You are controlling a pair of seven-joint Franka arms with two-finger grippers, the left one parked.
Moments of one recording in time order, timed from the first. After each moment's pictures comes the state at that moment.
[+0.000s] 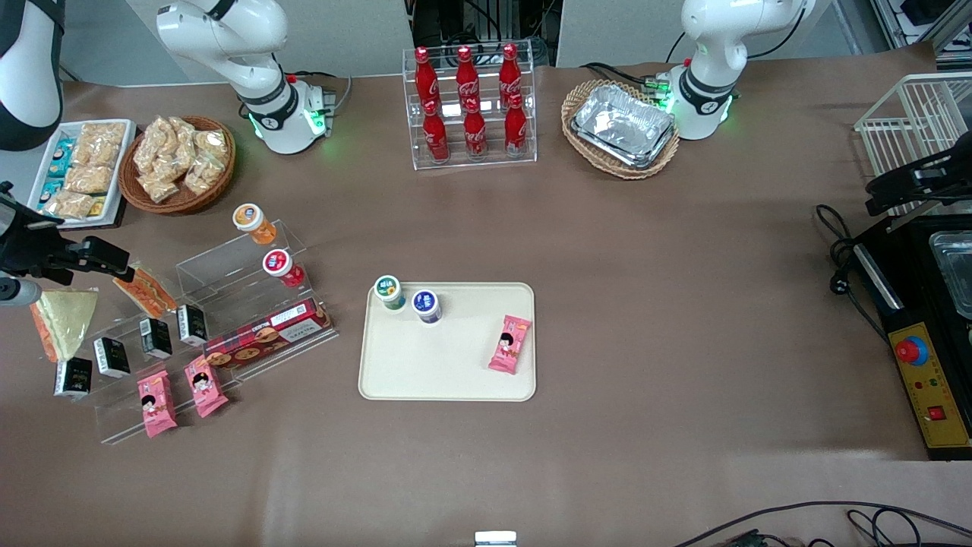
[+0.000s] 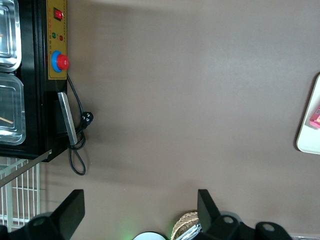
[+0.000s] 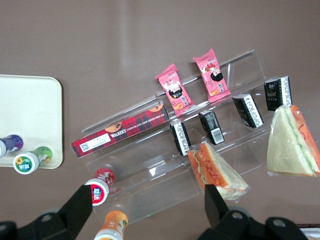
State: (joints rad) arm 0.02 0.04 -0.11 -1.65 0.02 1.70 -0.09
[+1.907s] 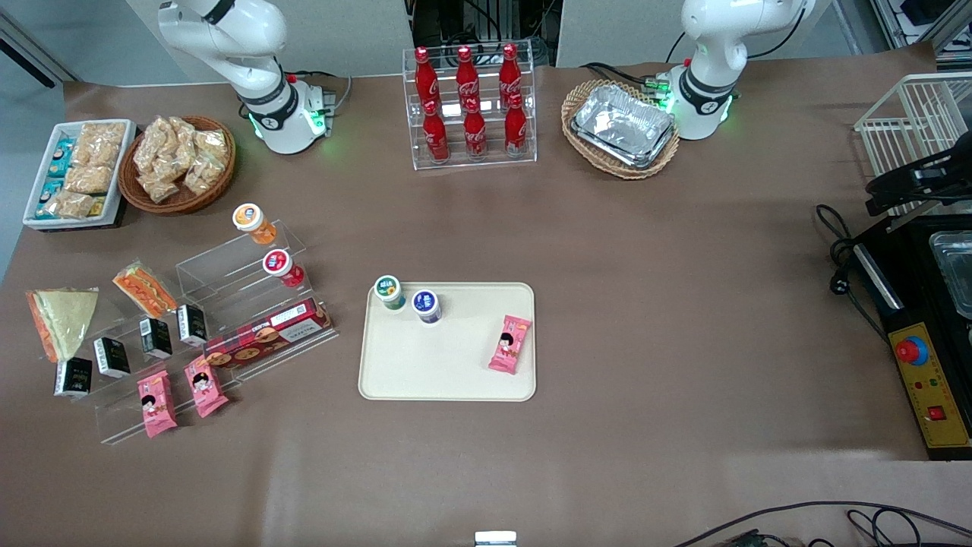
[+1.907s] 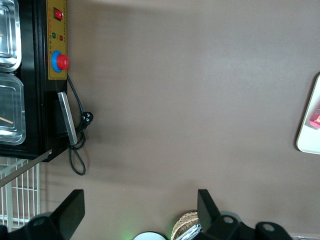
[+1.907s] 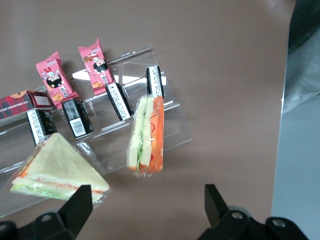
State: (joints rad) arm -0.13 0.10 -0.44 -1.72 0.07 1.93 -0.64
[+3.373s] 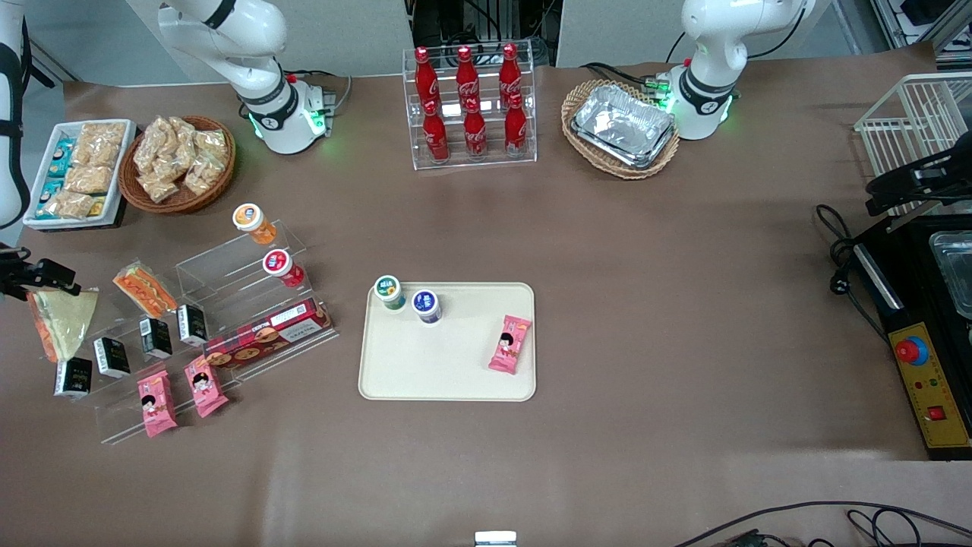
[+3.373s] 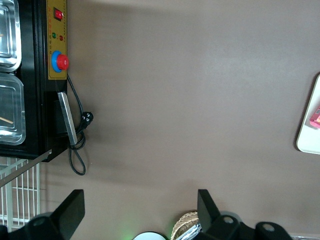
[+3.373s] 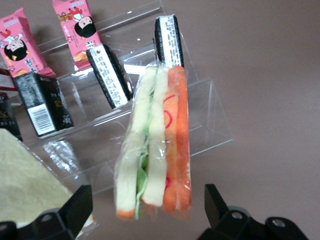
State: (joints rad) arm -0.13 0.18 -0.43 -2.01 0.14 2.25 -0.69
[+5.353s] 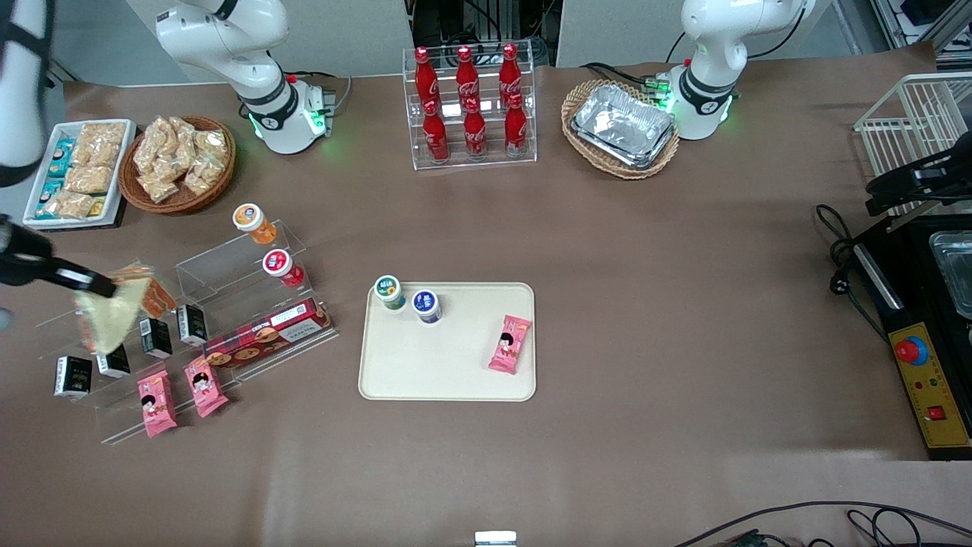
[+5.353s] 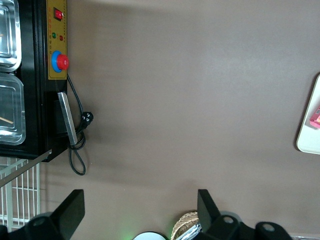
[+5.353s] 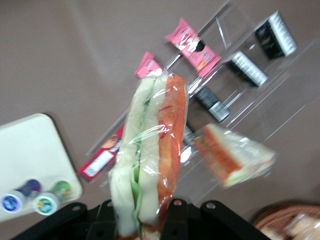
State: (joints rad) arm 0.25 0.08 -0.40 -1.70 0.11 1.74 0.21
